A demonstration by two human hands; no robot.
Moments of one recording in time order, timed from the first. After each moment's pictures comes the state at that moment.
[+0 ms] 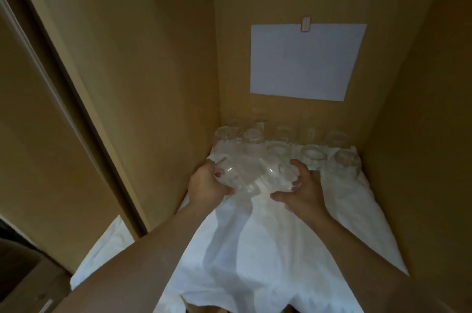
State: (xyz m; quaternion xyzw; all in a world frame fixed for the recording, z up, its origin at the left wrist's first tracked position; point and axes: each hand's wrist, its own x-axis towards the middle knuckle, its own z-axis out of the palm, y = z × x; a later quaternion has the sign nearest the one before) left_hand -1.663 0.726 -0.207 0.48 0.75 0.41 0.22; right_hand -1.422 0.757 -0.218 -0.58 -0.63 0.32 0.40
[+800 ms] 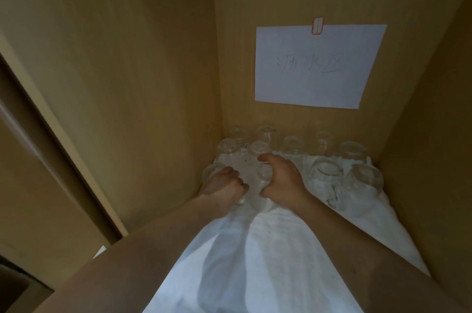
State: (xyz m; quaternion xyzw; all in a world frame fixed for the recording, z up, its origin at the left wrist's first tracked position) left_hand -1.674 0.792 -0.188 0.83 0.51 -0.16 -0.16; right_hand -1.492 0.828 -0.183 -0.52 -0.78 0.22 0.25
